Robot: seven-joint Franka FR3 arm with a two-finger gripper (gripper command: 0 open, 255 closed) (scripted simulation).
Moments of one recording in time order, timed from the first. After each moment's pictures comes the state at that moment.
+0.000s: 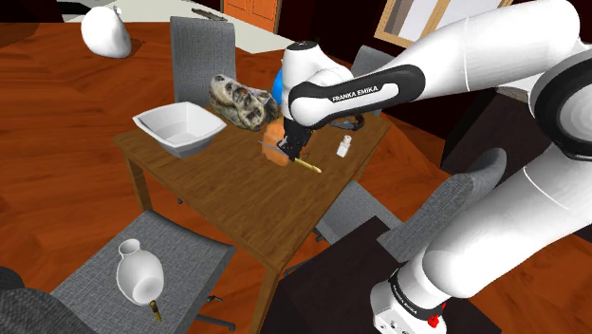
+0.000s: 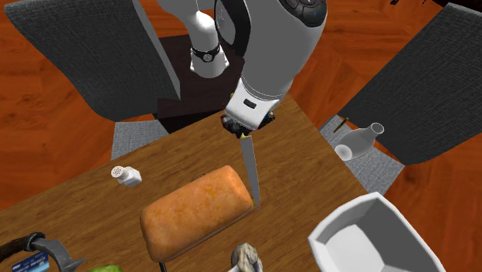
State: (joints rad) arm 0.00 -0.09 0.22 -2.26 -0.21 2.11 0.23
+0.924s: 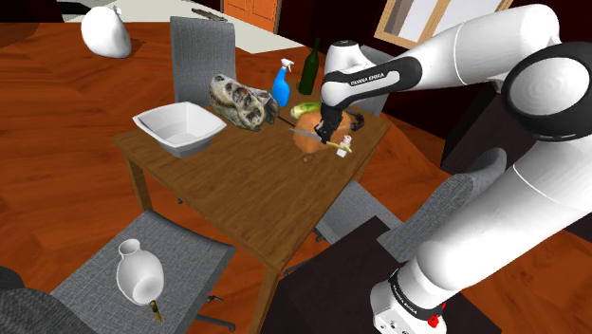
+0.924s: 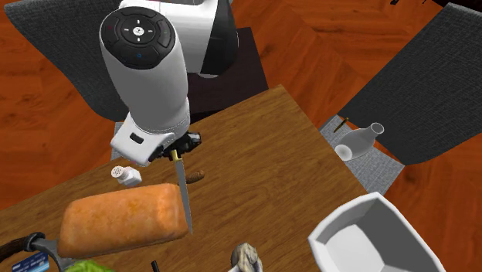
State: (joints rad) arm -0.16 -0.03 0.03 -2.19 -0.24 2.18 -0.10
